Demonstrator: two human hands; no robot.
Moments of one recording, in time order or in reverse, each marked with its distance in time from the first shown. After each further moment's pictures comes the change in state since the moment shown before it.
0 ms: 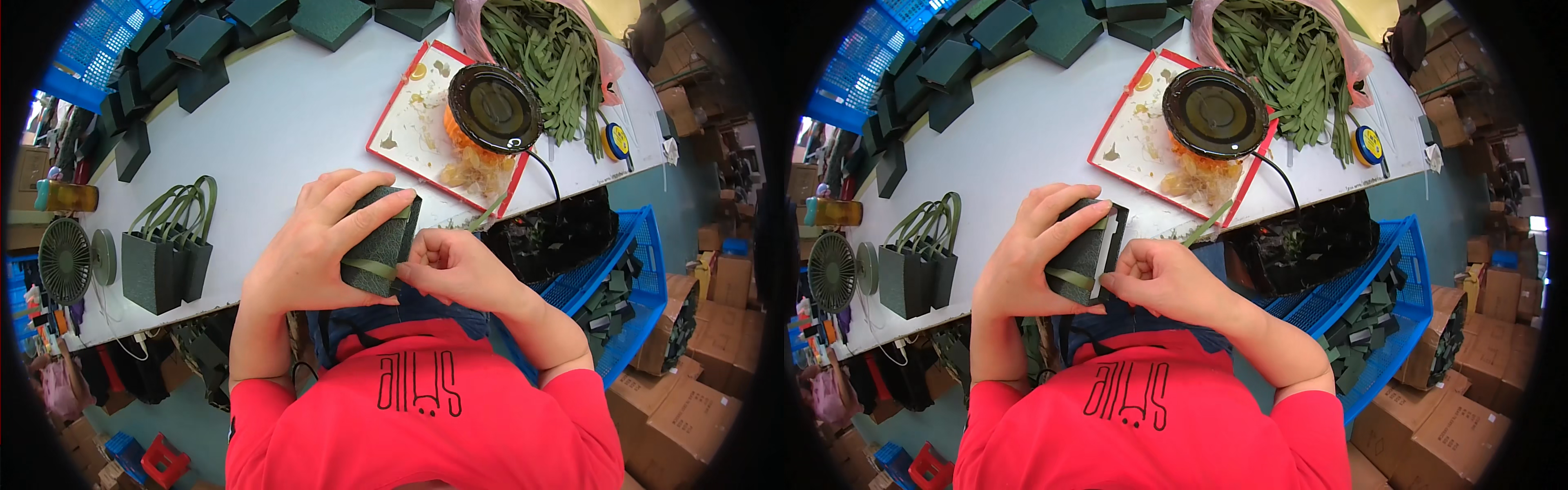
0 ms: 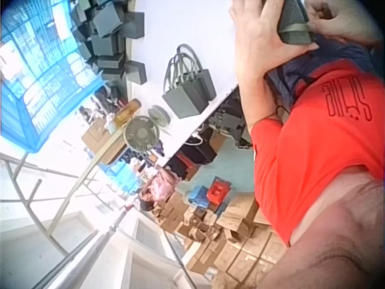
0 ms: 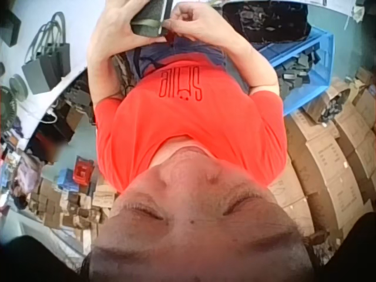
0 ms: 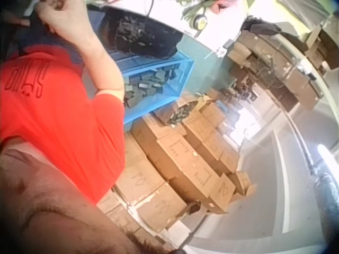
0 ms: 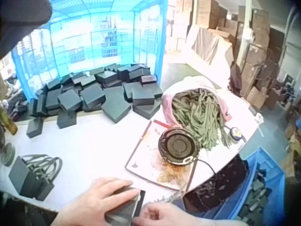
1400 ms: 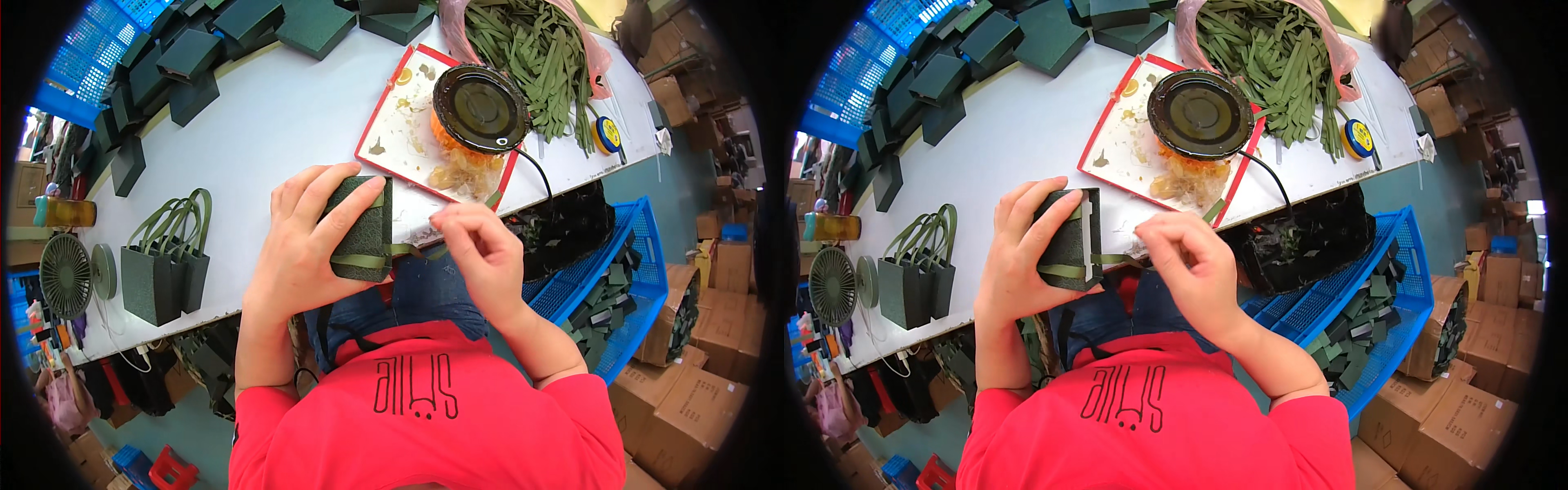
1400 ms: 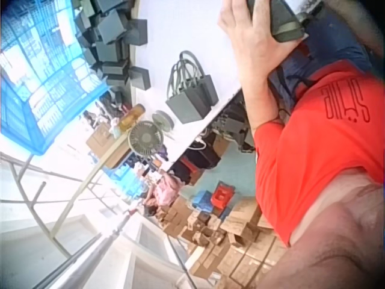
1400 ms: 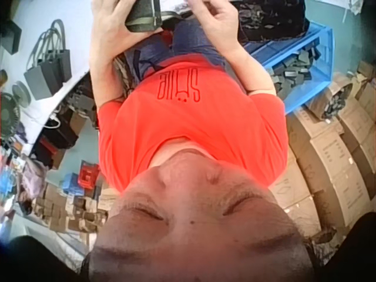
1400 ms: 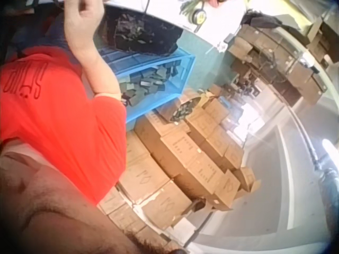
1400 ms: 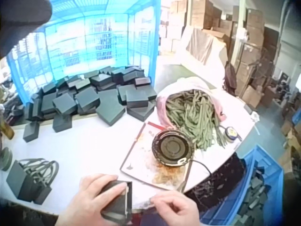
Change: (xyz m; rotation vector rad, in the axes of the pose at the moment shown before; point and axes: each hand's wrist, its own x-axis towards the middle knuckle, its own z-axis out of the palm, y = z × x) left_hand -0.003 0.003 0.010 0.189 0.173 -0.083; right_hand -0.003 0.035 -0.003 -0.086 0.580 -0.710
